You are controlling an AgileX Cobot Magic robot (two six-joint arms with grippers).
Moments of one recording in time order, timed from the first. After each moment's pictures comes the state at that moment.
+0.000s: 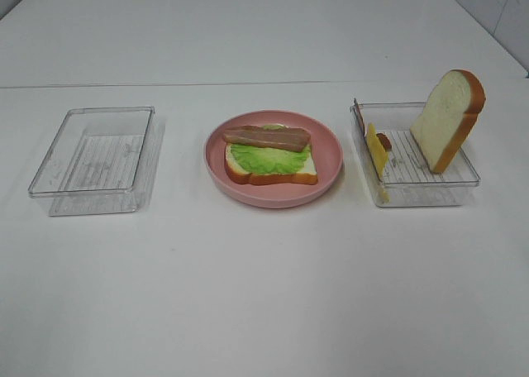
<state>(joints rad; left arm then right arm) 0.12 -0.01 -0.52 -0.07 1.08 0.02 0.00 1.04 -1.07 0.00 1.12 -0.09</state>
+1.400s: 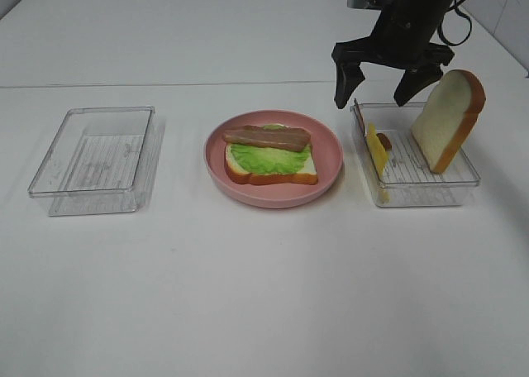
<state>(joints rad) 0.12 -0.01 -0.52 -0.07 1.08 0.02 0.21 2.28 -1.99 0.12 1.13 -0.09</state>
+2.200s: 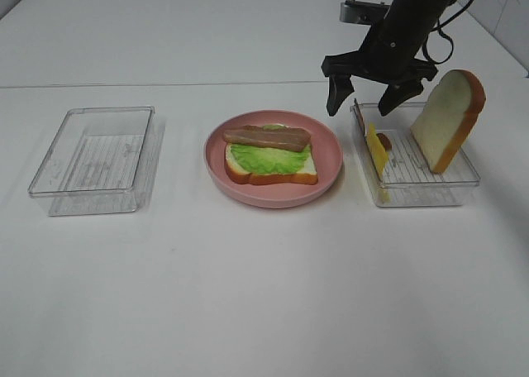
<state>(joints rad) 0.12 -0.01 -0.52 -0.07 1.08 0.02 0.21 2.34 -2.00 0.14 1.03 -0.07</state>
